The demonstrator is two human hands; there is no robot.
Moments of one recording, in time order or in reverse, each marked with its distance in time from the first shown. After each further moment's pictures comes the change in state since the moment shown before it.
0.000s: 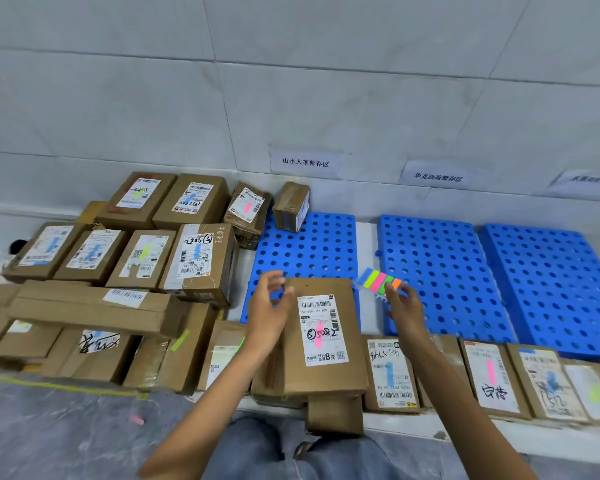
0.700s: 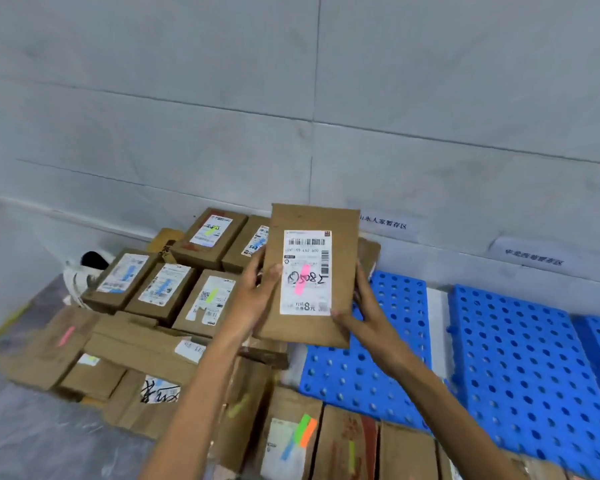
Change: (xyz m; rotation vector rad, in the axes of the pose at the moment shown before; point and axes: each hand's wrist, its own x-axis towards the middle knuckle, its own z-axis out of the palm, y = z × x) left_hand 0.105 0.064 -0.150 -0.192 0.032 0.012; right_hand -0.048 -0.121 0.165 -0.100 -0.779 -0.400
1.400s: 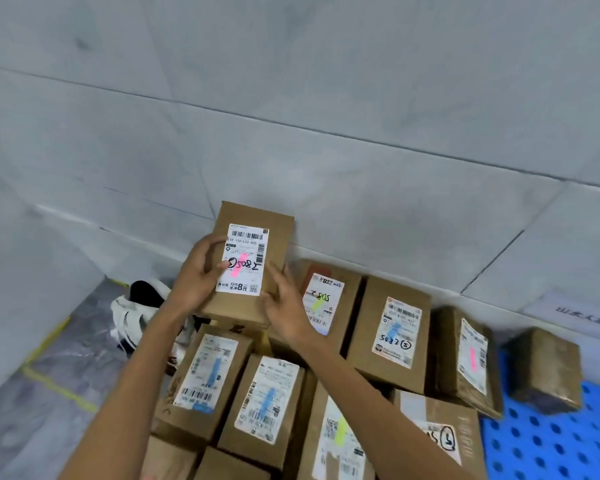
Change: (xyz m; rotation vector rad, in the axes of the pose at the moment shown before) left_hand 0.334 -0.080 -0.396 0.501 0.108 0.184; right_hand 0.427 0.012 0.349 -0.206 -0.080 0.020
